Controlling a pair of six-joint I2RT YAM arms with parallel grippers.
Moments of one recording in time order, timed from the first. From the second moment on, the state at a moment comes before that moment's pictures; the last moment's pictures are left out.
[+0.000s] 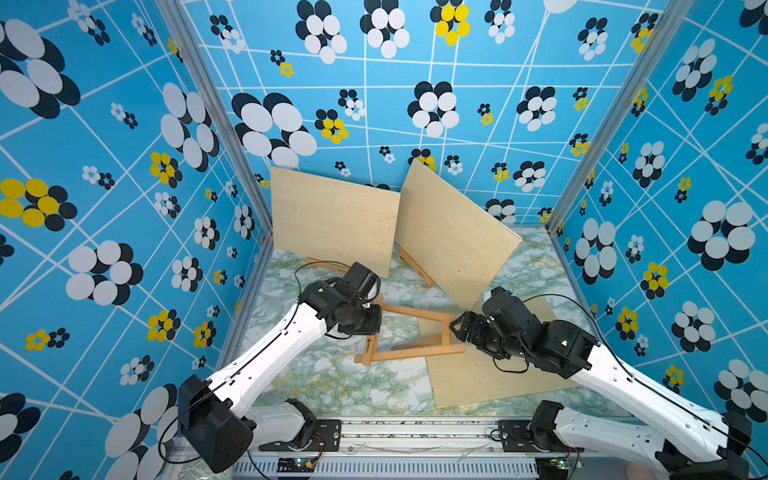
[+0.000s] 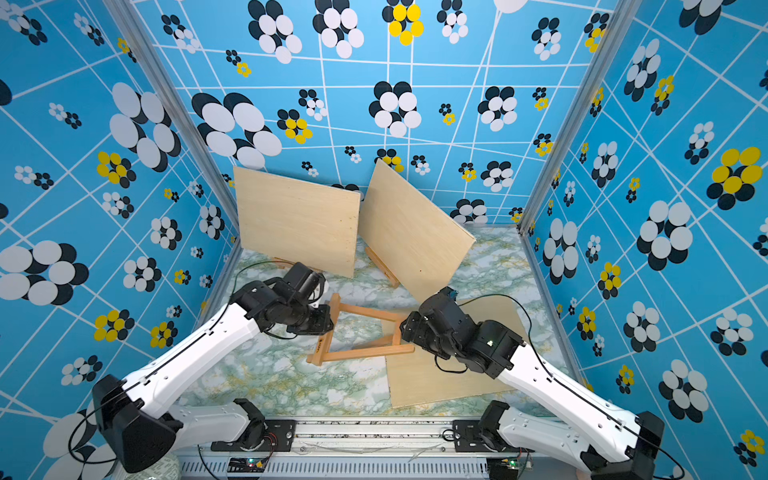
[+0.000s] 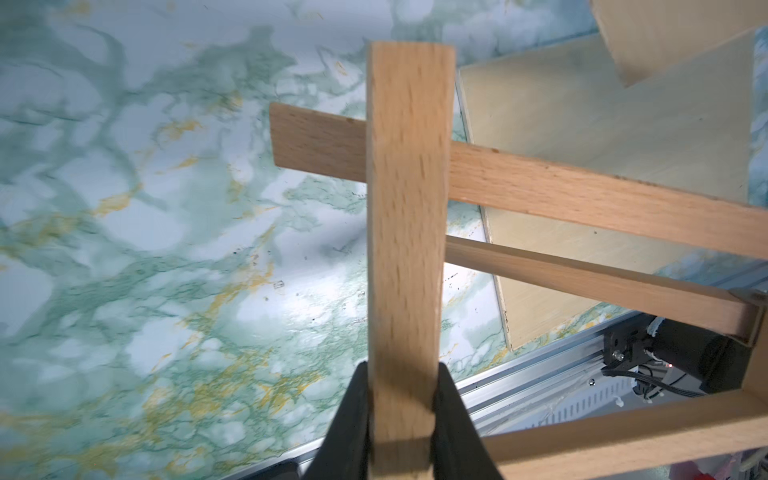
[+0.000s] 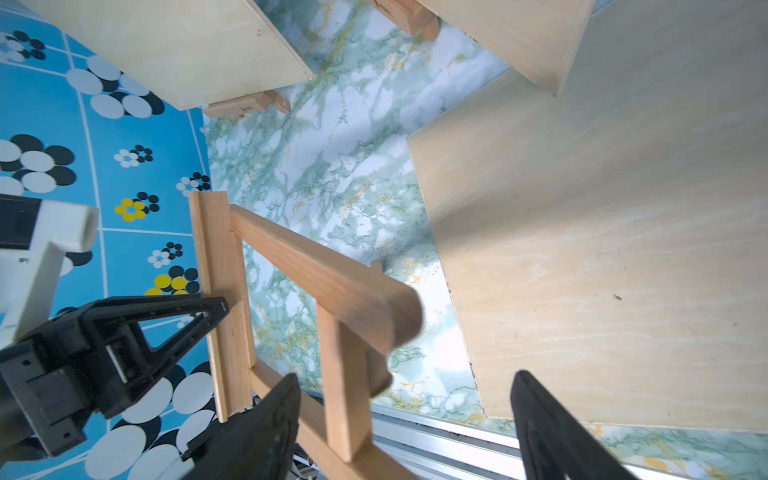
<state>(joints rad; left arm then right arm) -0.57 1.24 1.23 -1.11 0.15 -0.53 0.88 0.97 1.03 -0.89 0.12 1.13</state>
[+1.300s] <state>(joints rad) -0.38 1.07 1.38 -1.20 0.15 -0.58 1.15 1.17 1.04 -0.15 0.26 1.22</state>
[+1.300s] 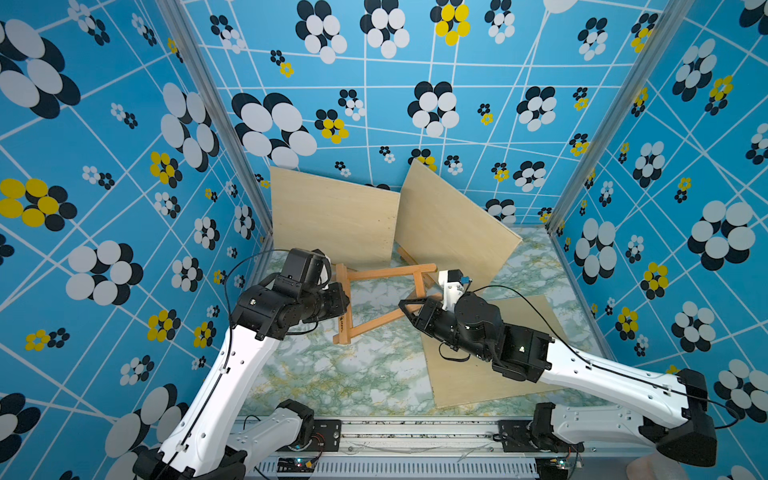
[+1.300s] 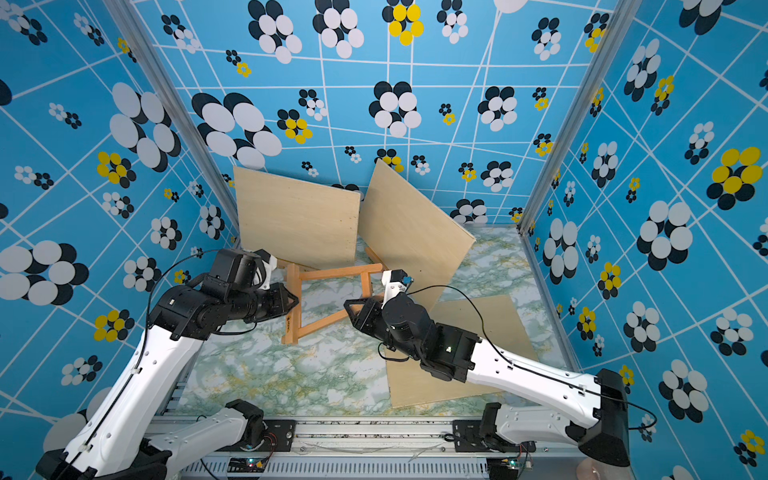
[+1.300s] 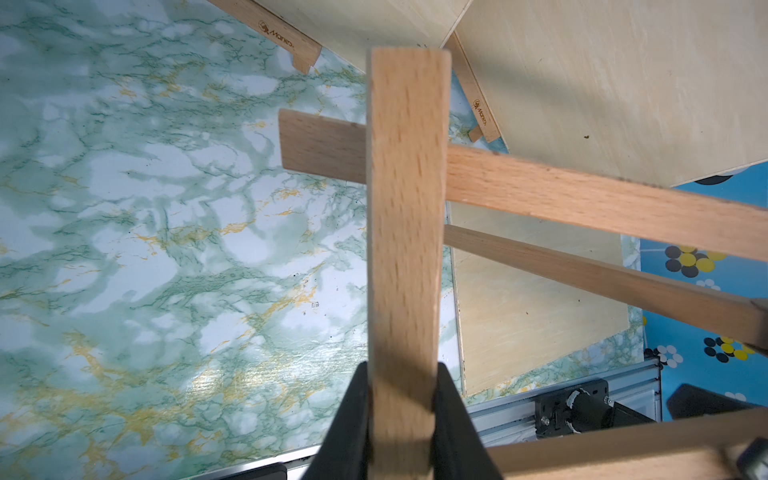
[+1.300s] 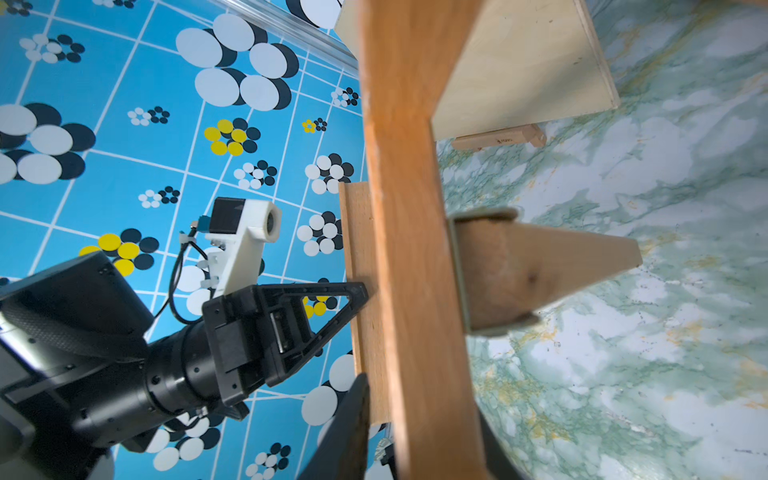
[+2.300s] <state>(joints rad) -0.28 0.97 1.35 -1.11 0.29 -0.58 0.86 1.16 1.59 -0.42 0.29 0.81</state>
